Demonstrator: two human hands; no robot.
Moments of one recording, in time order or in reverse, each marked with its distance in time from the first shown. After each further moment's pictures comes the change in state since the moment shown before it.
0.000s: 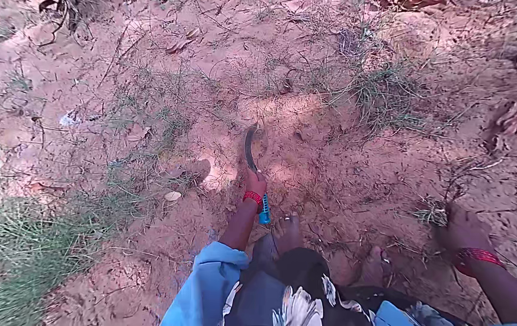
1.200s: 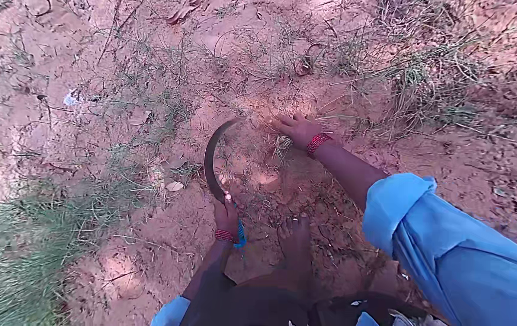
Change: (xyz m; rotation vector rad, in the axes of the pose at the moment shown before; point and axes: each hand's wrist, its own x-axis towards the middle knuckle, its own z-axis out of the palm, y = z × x) left_hand -0.060 -0.097 -0.052 -0.123 0.436 0.259; right_hand 0.037 -0.406 0.000 -0.184 -0.094 -1.236
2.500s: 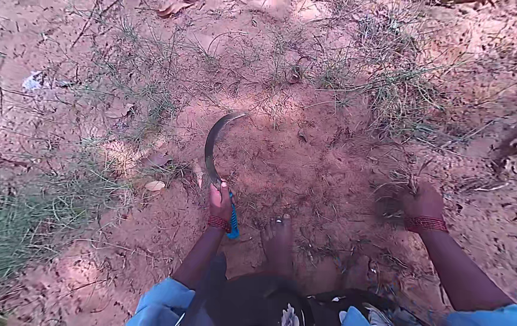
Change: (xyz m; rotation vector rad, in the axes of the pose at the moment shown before) left_hand 0.019 0.024 0.026 -0.320 -0.103 -0.112; right_hand -0.275 0.089 0.027 0.280 0.301 1.030
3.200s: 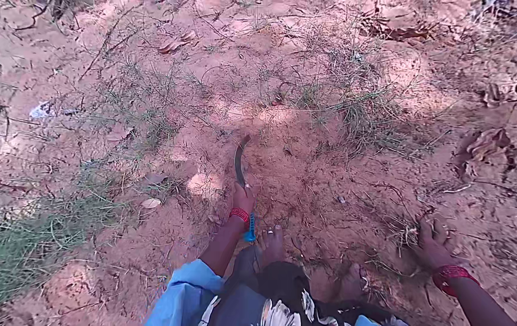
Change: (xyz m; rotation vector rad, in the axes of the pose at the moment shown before) left_hand 0.019 0.042 0.075 0.475 -0.245 -0.233; right_hand -0.041 0.119 0.001 -0.125 -0.159 0.164
